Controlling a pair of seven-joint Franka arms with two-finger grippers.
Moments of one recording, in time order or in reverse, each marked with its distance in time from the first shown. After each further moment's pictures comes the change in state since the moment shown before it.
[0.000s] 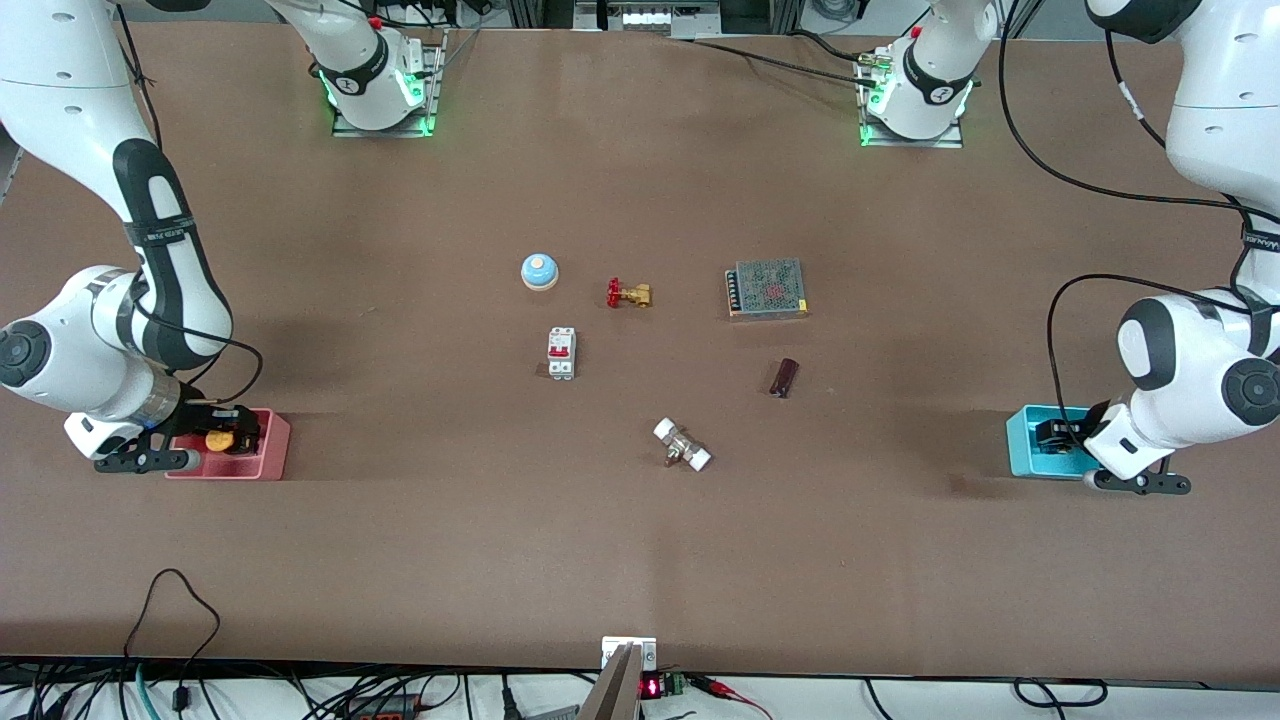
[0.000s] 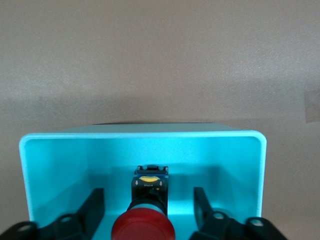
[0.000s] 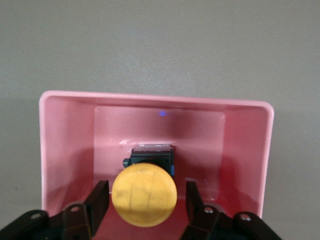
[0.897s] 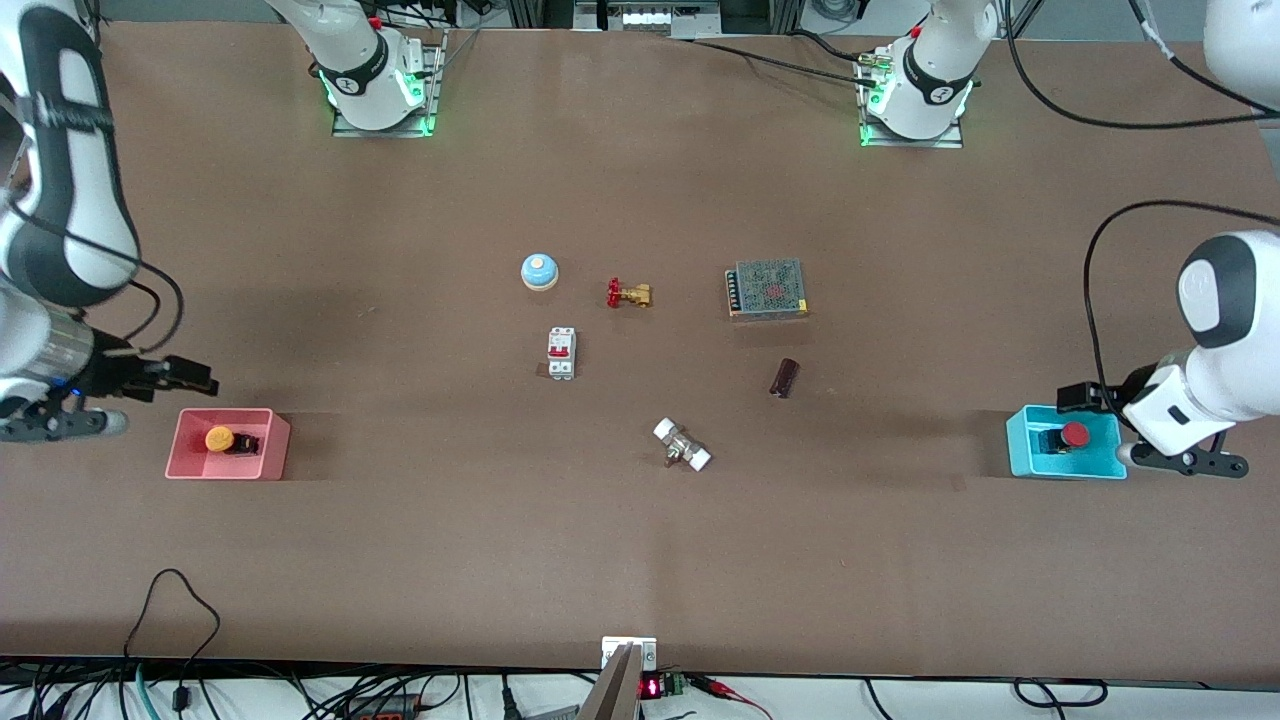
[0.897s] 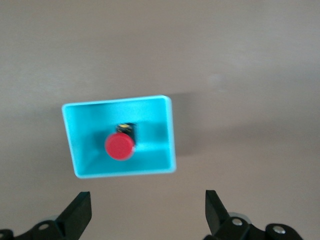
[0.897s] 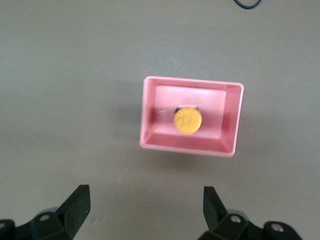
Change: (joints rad) left arm -0.006 -0.264 -0.117 0.048 0.000 -0.384 0.003; right arm 0.008 -0.320 0.016 0.043 -0.008 -0.426 0.021
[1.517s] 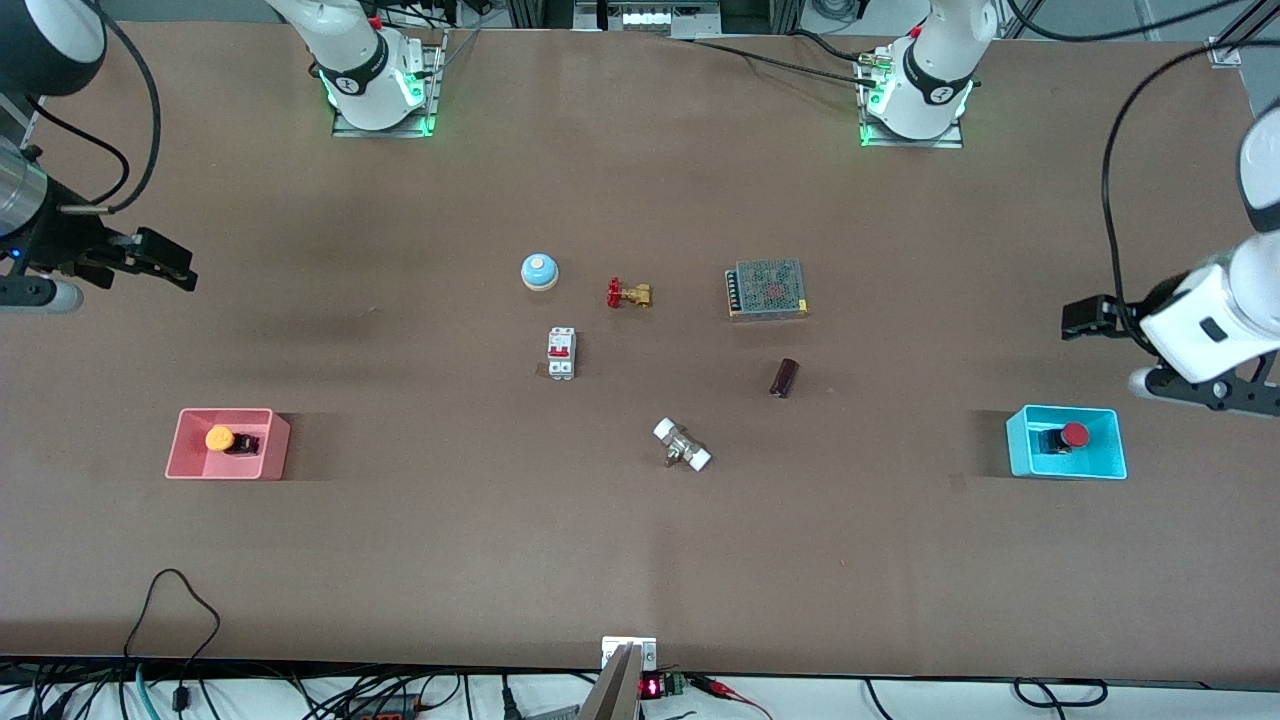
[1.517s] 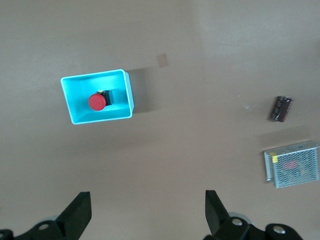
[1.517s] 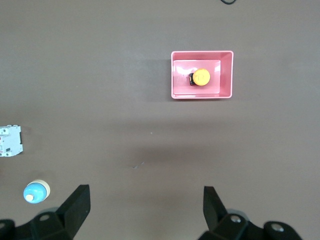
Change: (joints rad) left arm -0.149 -0.146 -0.010 0.226 -0.002 -0.412 -0.108; right arm -0.003 -0.296 0.164 0.000 -0.137 -0.273 0.302
